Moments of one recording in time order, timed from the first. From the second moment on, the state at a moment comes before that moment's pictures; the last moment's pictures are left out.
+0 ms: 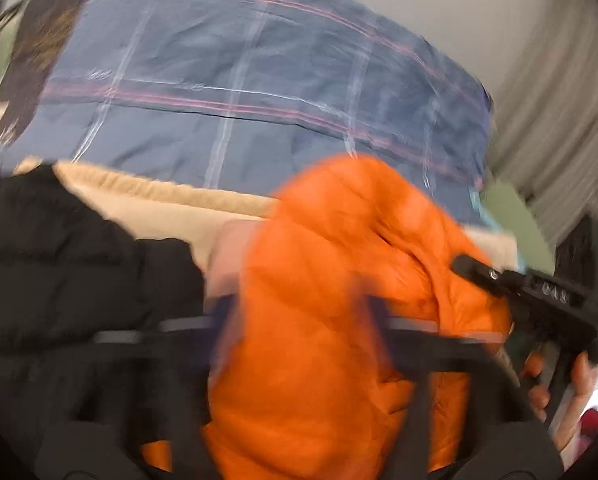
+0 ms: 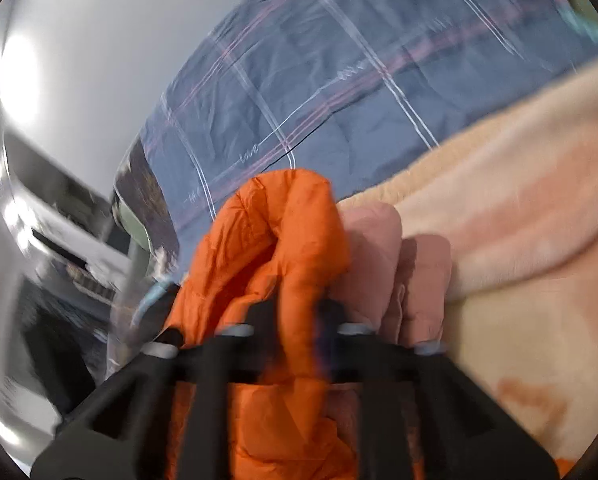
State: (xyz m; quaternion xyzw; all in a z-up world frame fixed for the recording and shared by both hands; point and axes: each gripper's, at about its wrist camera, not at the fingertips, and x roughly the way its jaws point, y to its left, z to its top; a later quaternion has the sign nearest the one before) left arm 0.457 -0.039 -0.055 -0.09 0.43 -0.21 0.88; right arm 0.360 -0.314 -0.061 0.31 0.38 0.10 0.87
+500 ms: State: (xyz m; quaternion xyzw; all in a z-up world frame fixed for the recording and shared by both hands) left arm 0.209 0.044 -0.005 -0.03 0.28 -0.30 0.91; right arm 0.093 -0.267 -0.045 0.02 0.28 0.24 0.93
